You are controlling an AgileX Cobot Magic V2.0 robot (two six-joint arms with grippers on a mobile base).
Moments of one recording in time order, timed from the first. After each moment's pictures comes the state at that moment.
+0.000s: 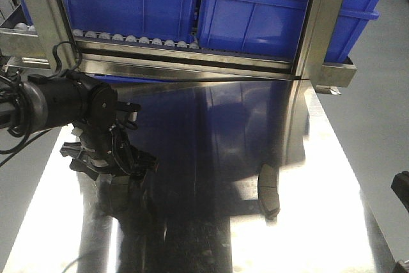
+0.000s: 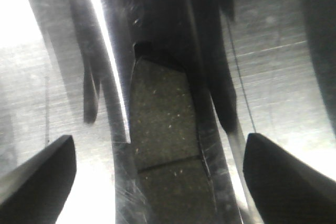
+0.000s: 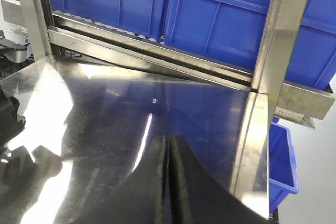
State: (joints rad) left arm -0.42 1.92 -1.30 0.05 0.93 -0.27; right arm 0.31 0.33 -0.32 0.06 0.27 -0.10
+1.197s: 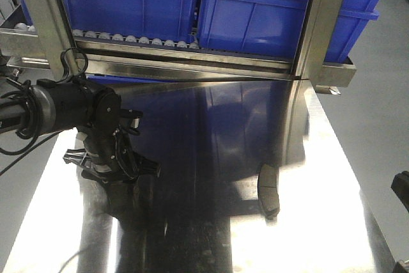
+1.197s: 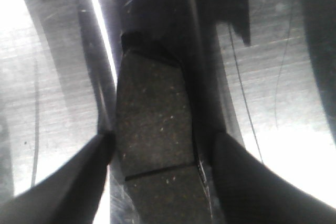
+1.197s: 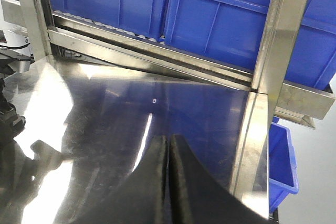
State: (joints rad) left arm -0.42 1.95 -1.30 0.02 0.94 -0.27; right arm 0.31 0.33 -0.32 0.06 0.27 -0.10
